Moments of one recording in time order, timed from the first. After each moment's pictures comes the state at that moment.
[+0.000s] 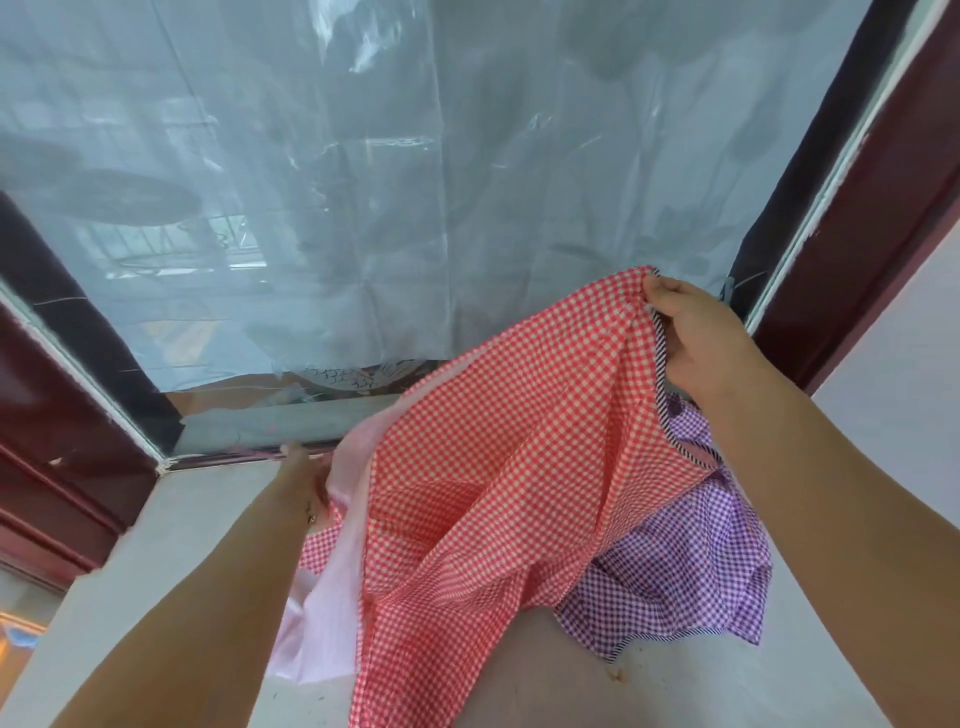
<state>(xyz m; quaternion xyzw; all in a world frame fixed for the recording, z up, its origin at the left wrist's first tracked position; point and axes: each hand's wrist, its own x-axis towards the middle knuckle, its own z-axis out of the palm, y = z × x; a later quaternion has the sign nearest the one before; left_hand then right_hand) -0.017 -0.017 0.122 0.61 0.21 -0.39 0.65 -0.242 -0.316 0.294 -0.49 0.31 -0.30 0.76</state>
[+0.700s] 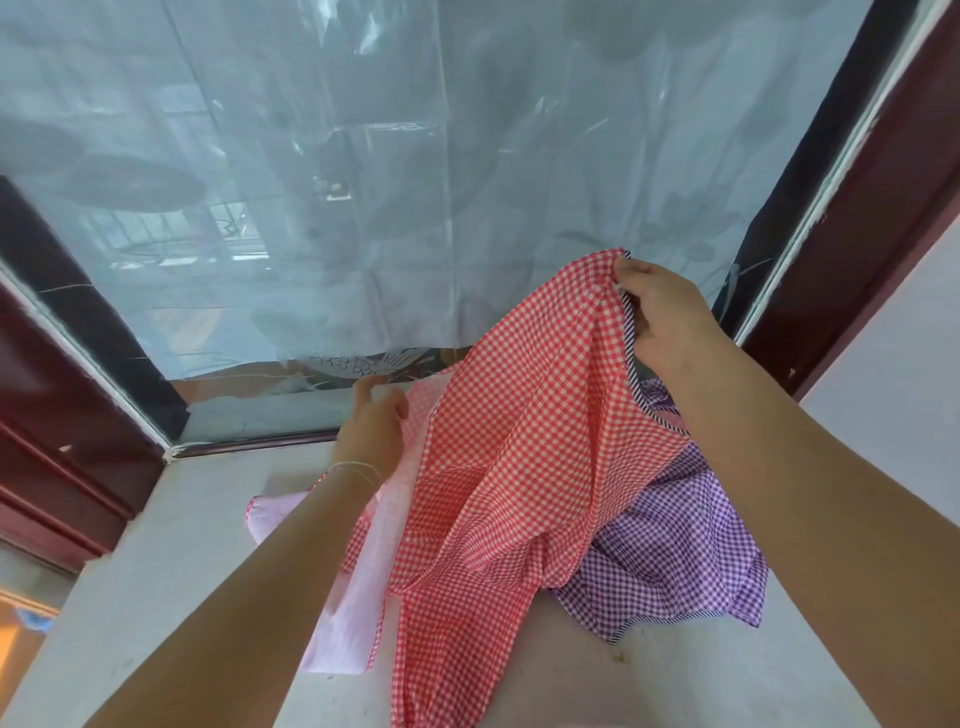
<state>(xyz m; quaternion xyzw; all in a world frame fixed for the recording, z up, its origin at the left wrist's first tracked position) -0.051 -0.068 0.145 0.93 -0.30 -0.06 0.21 -0.210 -0.310 0.282 -0.52 0.33 -0.28 0.73</state>
